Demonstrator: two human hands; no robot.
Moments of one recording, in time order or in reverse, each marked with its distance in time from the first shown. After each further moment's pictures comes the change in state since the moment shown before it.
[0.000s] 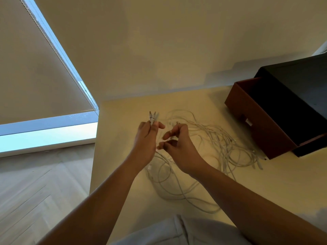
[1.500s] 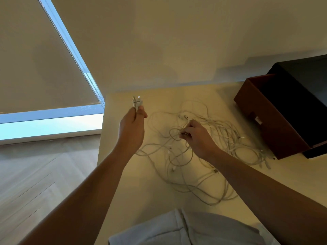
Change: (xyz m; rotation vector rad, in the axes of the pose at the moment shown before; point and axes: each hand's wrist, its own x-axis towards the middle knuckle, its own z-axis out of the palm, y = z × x) left_hand 0.020 -0.005 -0.043 0.022 0.224 -0.034; right_hand 0.049 0.046 -0.045 -0.796 -0.037 -0.210
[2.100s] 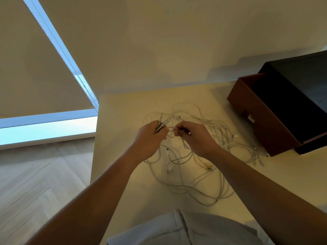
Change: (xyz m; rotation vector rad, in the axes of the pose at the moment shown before) left_hand -0.017 0.003 0.032 0.319 -0.414 -0.010; right_hand -0.009 -0.023 -0.025 0.200 -0.014 0.093
